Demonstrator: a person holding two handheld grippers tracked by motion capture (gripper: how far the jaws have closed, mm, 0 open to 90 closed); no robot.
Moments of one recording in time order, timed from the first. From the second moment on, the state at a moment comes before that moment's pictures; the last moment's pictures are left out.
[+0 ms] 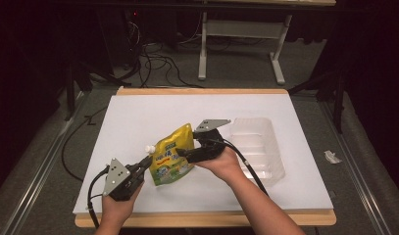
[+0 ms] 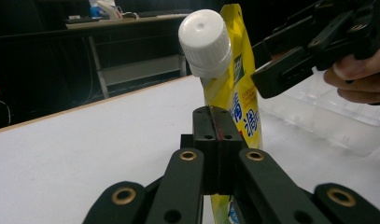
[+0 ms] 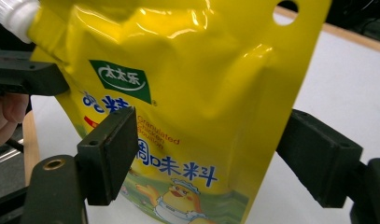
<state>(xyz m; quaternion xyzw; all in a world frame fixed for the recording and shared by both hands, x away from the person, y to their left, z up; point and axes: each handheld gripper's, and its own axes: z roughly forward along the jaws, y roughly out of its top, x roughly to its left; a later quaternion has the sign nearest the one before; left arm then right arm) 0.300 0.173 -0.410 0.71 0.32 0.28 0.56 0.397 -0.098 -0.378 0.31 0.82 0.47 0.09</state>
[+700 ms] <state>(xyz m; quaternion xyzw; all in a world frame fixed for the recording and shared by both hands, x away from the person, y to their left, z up) 0.320 0.156 -0.407 0.69 0.34 0.25 0.59 0.336 -0.145 -0.371 0.26 0.81 0.51 0.12</state>
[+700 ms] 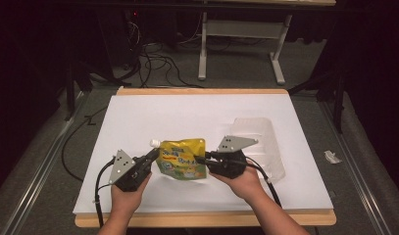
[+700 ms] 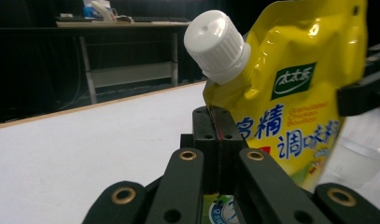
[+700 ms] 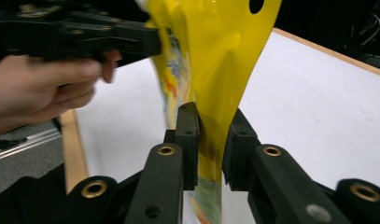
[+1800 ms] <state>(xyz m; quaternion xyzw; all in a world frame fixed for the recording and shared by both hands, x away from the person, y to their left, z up) 0.340 0.209 -0.444 0.70 0.45 0.25 0.49 0.319 -0.119 -0.426 0.26 0.81 0.50 0.12</state>
